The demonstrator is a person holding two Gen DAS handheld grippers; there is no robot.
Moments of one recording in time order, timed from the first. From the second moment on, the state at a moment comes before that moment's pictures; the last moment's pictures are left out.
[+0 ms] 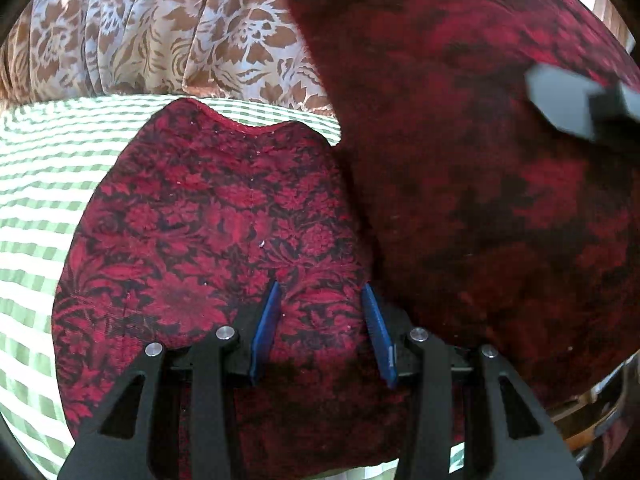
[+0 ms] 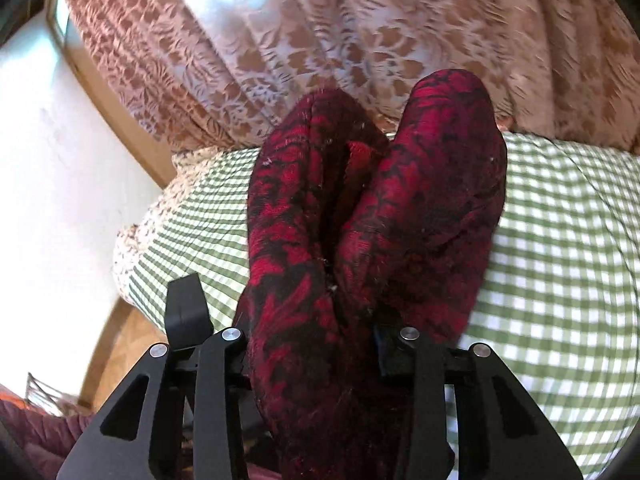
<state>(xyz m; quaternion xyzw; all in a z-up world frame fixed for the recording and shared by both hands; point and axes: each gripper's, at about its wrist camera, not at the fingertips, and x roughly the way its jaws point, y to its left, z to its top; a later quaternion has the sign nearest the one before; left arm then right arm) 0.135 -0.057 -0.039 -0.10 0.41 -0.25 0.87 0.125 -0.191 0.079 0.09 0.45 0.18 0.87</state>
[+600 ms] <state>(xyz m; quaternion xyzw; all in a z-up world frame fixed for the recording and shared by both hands) 0.129 0.170 -0.020 -0.29 0.37 -0.19 0.86 0.144 -0.028 0.003 -0.12 0.44 0.14 0.88</state>
